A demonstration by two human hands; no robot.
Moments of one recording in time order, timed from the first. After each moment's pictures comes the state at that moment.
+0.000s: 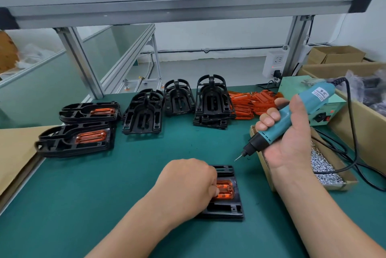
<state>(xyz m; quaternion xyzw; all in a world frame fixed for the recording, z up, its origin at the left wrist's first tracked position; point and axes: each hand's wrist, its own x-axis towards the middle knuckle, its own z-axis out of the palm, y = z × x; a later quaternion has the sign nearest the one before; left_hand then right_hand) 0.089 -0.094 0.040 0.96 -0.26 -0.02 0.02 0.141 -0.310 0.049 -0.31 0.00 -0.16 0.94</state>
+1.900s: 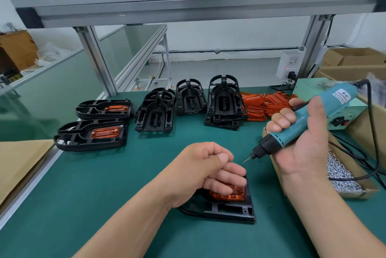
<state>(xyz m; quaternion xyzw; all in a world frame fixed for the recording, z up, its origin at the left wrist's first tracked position) 0.093 -0.083 0.049 0.63 -0.10 -0.27 0.73 0.134 -0.299 0.055 -0.30 -0.04 -0.15 0.94</state>
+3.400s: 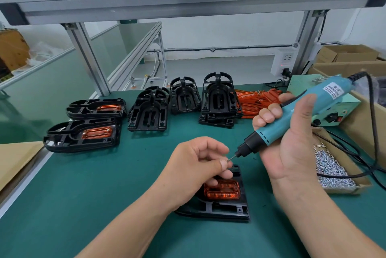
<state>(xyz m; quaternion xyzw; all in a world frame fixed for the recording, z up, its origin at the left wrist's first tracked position) 0.091 -0.092 0.041 0.71 -0.10 -0.12 0.69 0.125 -0.281 0.058 -0.30 -0.08 -0.16 0.94</state>
